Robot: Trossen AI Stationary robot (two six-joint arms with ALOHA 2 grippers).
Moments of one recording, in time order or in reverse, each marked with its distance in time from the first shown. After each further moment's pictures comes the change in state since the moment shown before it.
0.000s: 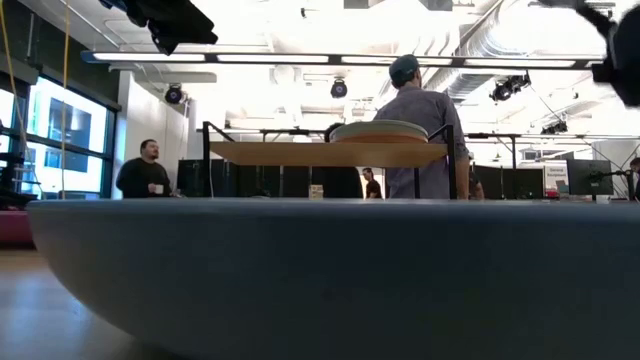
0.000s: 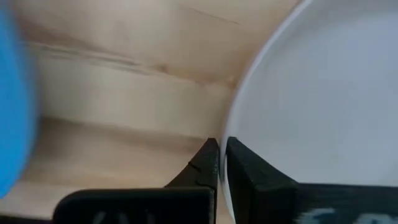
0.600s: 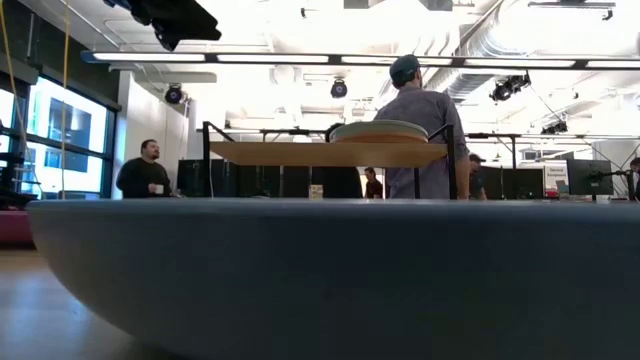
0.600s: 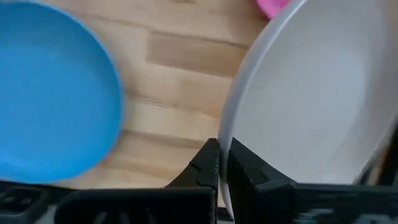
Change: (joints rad) left arm 0.000 0.000 0.000 0.031 -0.026 0.055; right arm 0.000 -0.002 0.520 -0.687 0.171 -0.007
